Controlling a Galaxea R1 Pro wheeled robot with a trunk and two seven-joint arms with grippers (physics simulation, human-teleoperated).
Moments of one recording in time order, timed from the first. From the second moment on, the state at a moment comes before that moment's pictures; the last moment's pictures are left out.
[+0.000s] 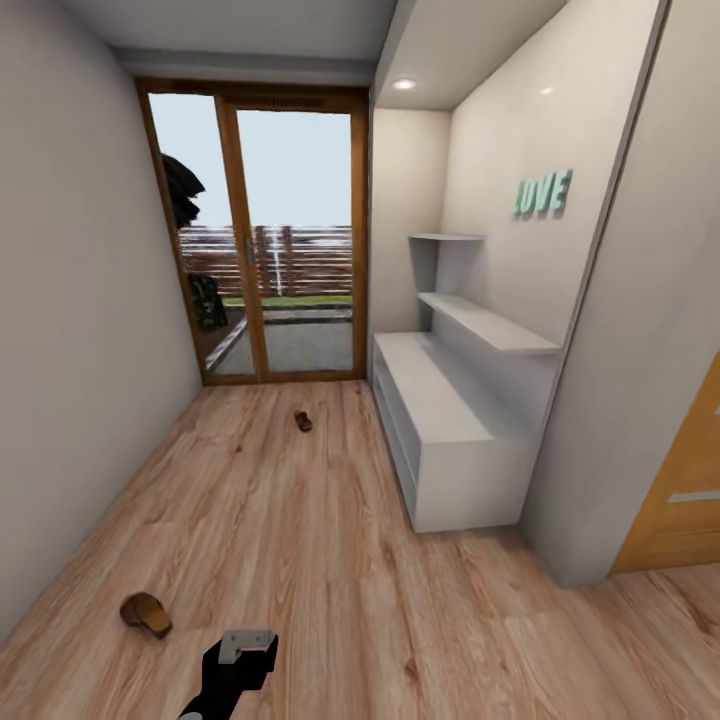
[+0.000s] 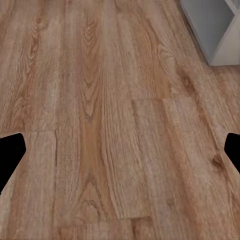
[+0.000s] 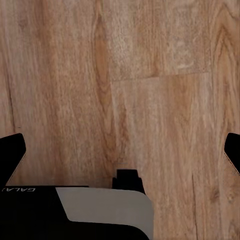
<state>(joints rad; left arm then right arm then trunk) -0.25 -0.04 0.00 -0.62 0.01 -0.16 -0.01 0.00 0.00 0.00 -0.76 0.01 0.35 -0.01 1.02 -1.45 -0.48</state>
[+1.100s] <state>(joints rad) -0.25 -0.04 0.00 -0.62 0.01 -0.16 -0.01 0.00 0.00 0.00 -0.76 0.01 0.35 -0.01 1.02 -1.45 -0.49</state>
